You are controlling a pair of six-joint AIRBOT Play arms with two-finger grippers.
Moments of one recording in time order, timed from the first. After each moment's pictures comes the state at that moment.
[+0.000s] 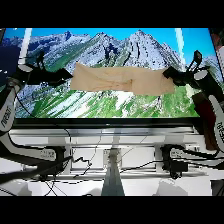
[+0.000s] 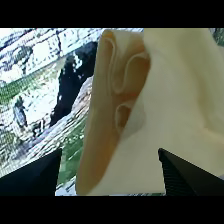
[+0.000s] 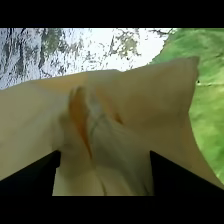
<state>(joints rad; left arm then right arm) 0.18 -1.61 1.11 0.77 -0.94 -1.13 -0.19 -1.38 0.93 -1.00 0.61 1.40</state>
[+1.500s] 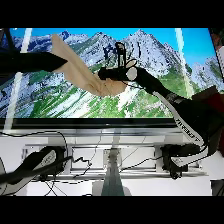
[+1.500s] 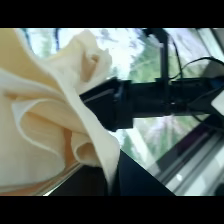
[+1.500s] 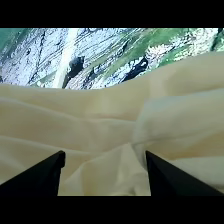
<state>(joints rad) 0.15 -1.03 1.20 0.61 -1.30 -1.01 0.58 -1.65 1.31 -0.92 0.47 1.53</state>
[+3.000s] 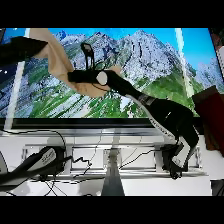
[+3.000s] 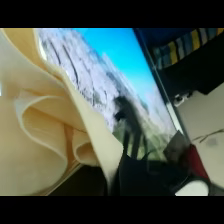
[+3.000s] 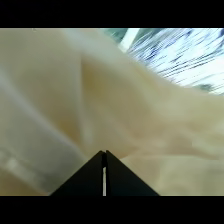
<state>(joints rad) 0.32 -1.13 1.20 0.34 -1.27 -1.01 0.75 -1.89 1.71 -0.93 0.46 1.56</state>
